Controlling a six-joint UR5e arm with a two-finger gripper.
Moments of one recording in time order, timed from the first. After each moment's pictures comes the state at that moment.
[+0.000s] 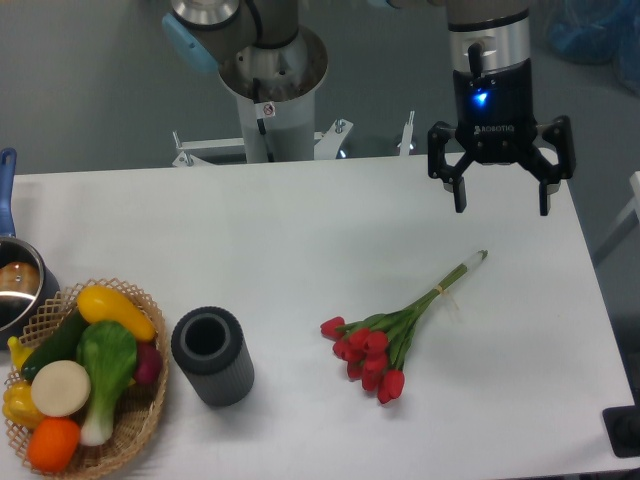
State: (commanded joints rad) arm 2.72 -1.66 -1.59 -0.86 1.36 1.11
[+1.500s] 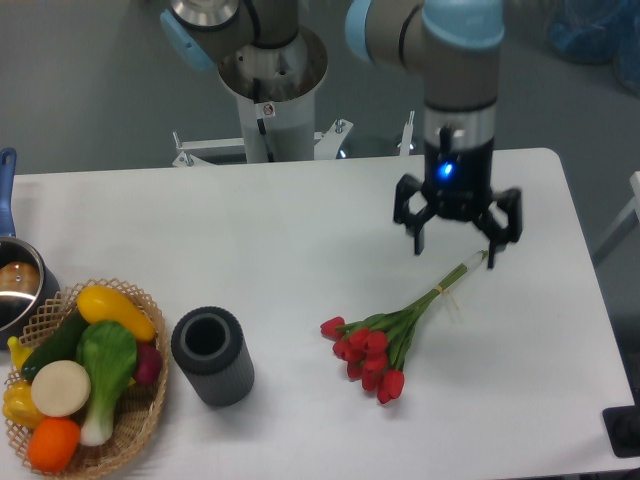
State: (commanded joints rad) arm 2.63 -1.82 -1.68 -0.84 1.36 1.07
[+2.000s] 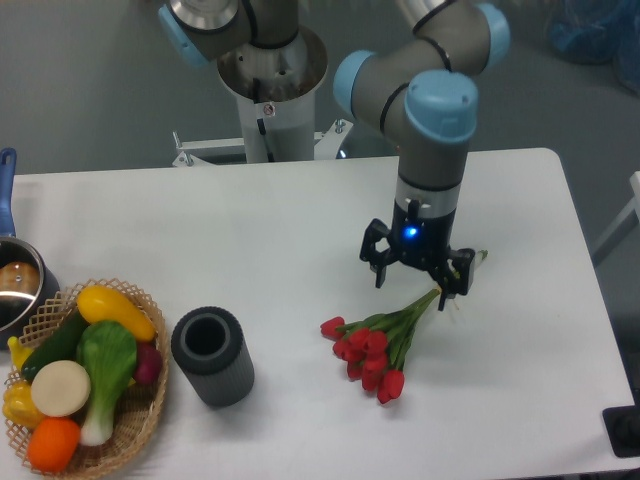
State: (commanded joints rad) arm 2.61 -1.89 -1.75 -0.85 1.36 1.08
